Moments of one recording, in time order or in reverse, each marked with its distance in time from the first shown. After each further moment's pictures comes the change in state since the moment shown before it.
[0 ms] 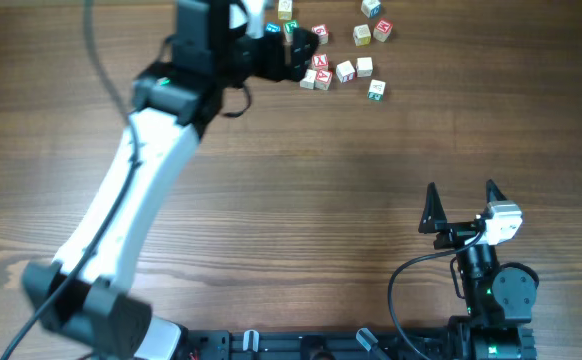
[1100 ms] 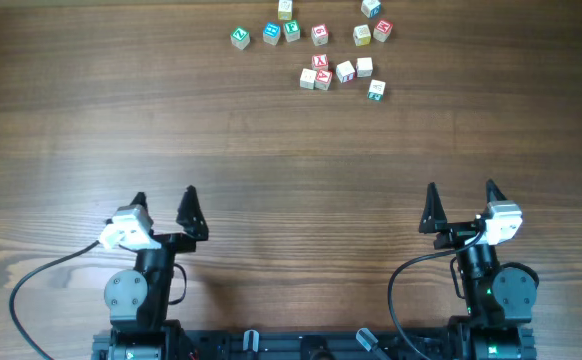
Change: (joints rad) left arm 0.385 -1.672 -1.610 0.370 -0.235 -0.143; right arm -0.001 0.000 0.000 0.000 0.000 0.000
